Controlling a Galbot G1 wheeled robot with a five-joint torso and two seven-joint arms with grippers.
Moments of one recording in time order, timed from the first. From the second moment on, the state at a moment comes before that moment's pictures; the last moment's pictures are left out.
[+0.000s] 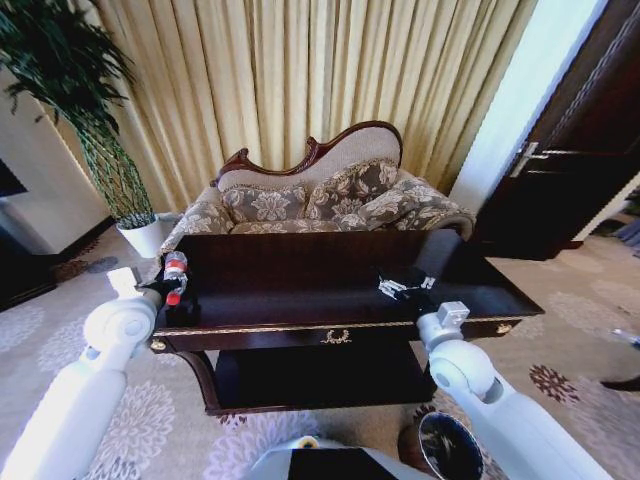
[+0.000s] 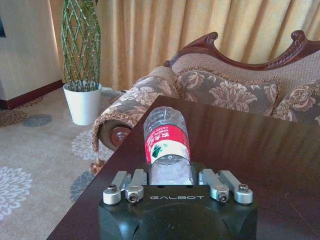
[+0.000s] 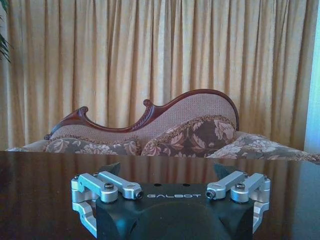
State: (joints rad) left arm 1.14 -0.88 -0.66 -2.08 -1.16 0.73 -0.73; right arm -1.36 0.88 0.41 2.20 0.62 -0.21 0.41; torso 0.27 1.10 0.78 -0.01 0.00
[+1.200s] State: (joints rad) left arm 0.94 -0.60 -0.38 -2.08 -0.40 0.03 -0.07; right arm -1.06 0.68 0.39 2.43 1.39 -0.29 0.46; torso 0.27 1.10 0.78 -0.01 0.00
